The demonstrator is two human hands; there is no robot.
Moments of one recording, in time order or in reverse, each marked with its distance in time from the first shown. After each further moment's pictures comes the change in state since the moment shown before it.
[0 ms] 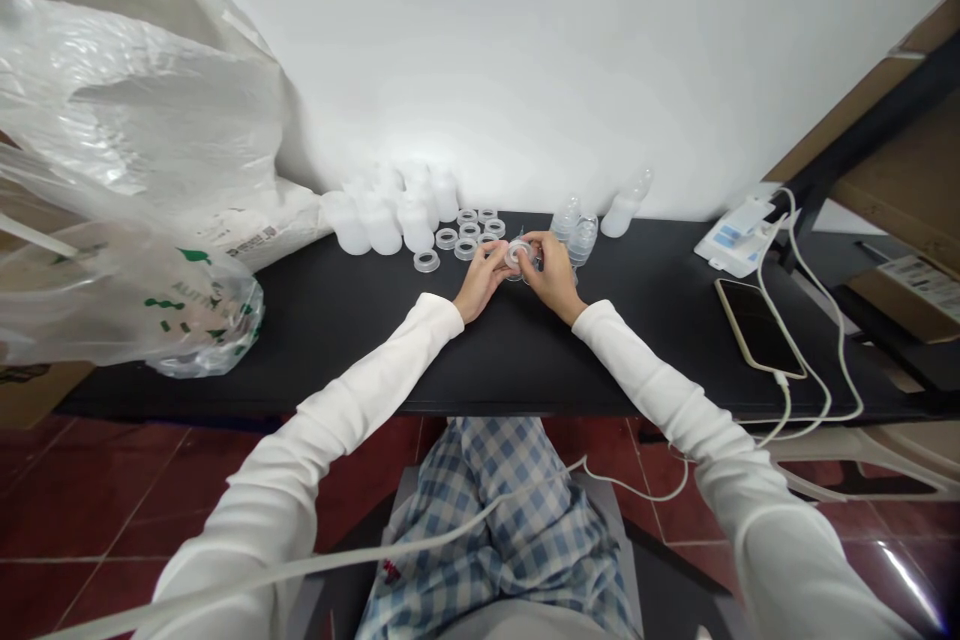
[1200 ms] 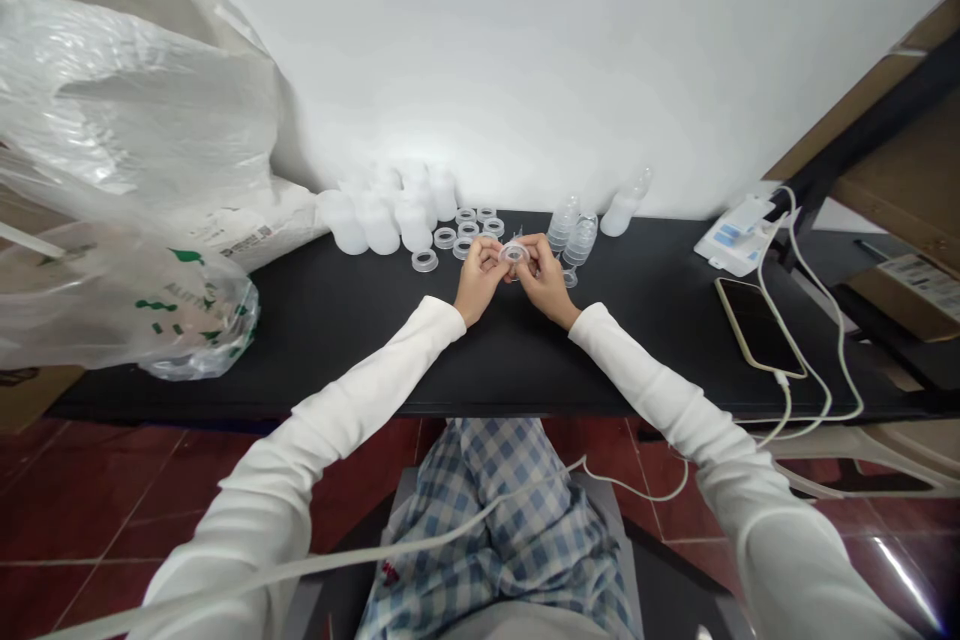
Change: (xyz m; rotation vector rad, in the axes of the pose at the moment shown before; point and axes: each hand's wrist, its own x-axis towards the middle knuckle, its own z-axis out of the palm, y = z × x) left_hand -0.002 -0.007 -0.006 0.315 -0.018 0.316; right_hand -0.007 -0.027 -0.001 0.457 -0.116 0.143
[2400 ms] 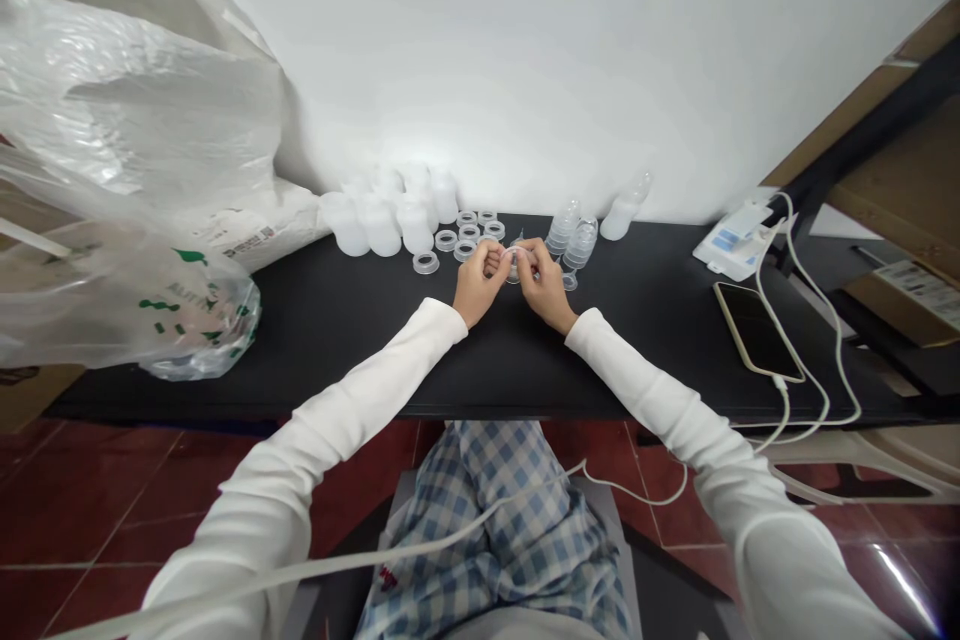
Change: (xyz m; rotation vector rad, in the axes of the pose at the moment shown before) left_hand -0.004 0.009 -0.005 0.443 -0.004 0.223; right_hand -0.001 -0.011 0.003 -0.162 0.077 -0.003
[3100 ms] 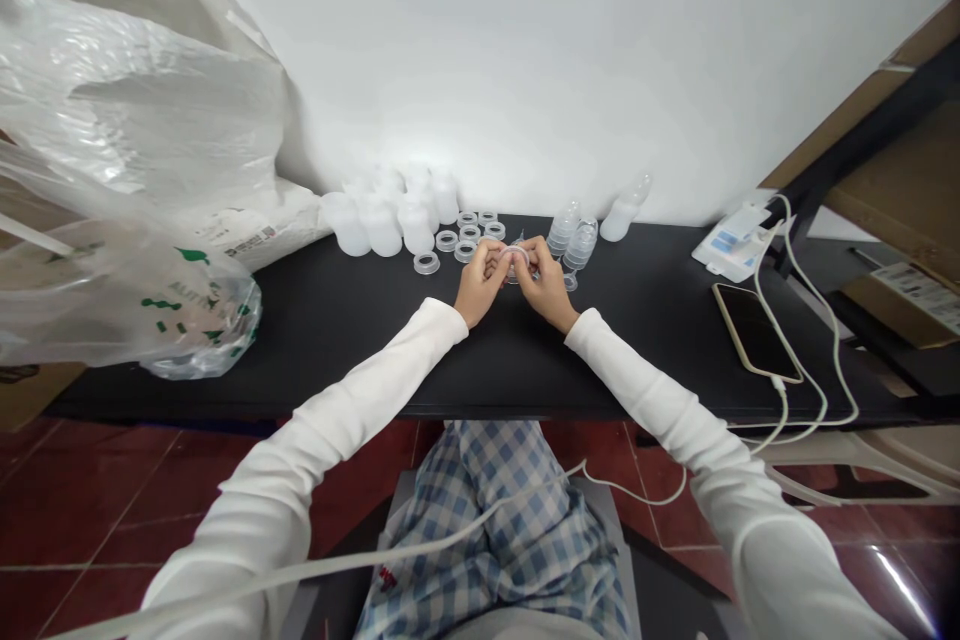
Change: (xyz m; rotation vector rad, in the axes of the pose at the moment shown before) left_hand -0.001 -0.001 0.001 -0.164 -0.053 -0.046; right_hand 0.002 -0.002 -0.002 0.023 -0.033 -0.015
